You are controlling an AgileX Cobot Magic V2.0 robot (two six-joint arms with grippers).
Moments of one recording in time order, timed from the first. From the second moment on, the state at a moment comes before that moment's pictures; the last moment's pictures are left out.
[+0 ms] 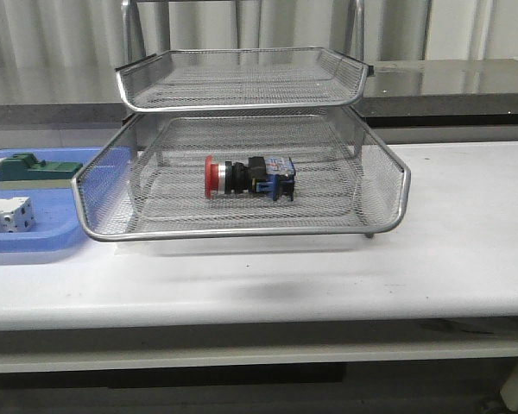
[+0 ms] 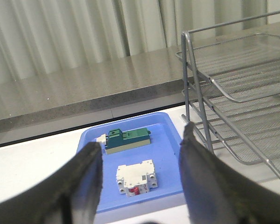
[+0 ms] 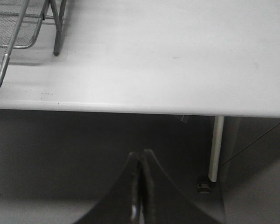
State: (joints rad) left arm -0.01 0.13 -0.23 -0.40 0.21 0.51; right arm 0.12 0.42 -0.71 -0.10 1.00 0.09
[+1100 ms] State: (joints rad) left arm -0.01 0.13 -0.23 -0.40 0.19 0.51; right arm 0.12 0.42 -0.71 -0.08 0.91 0.09
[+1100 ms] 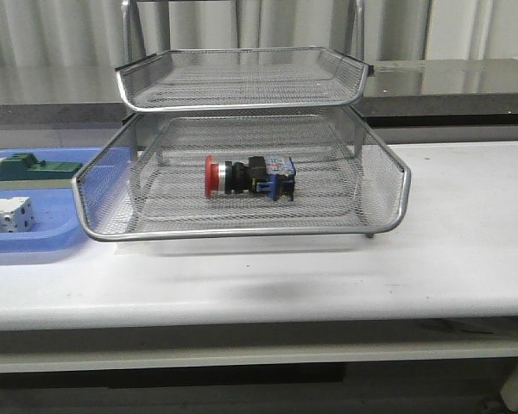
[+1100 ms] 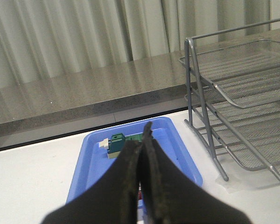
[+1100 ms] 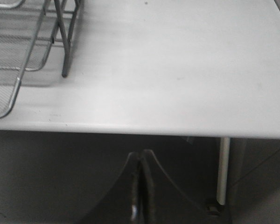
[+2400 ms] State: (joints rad) left arm -0.01 0.13 -0.23 -0.40 0.19 0.51; right arm 0.73 1.59 -0.93 0.19 0.53 -0.01
